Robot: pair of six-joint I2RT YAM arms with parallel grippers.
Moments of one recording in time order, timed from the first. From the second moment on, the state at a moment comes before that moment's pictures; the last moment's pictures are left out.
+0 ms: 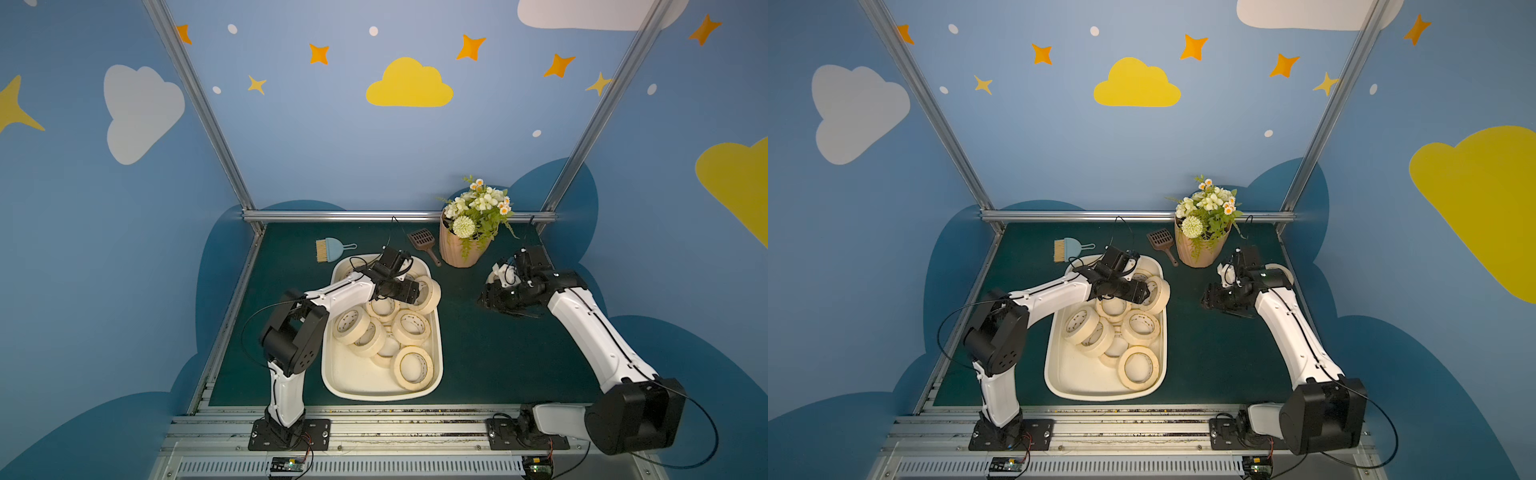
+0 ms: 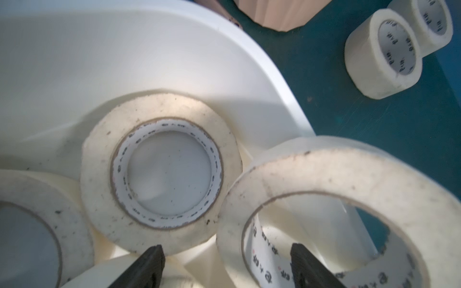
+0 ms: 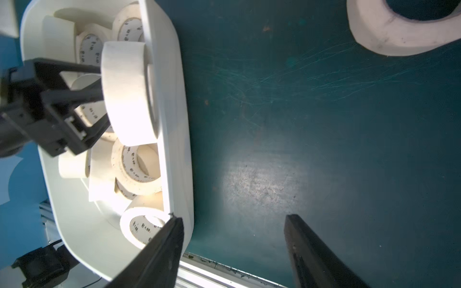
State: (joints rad) left arm -0.60 1.94 1.40 -0.37 0.19 -0.27; right arm 0.20 1.28 1.17 -1.05 -0.33 0.26
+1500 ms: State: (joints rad) left arm -0.76 1.63 1.40 -0.77 -0.06 -0.16; right arm 0.68 1.68 1.51 -1.06 -0.19 0.43
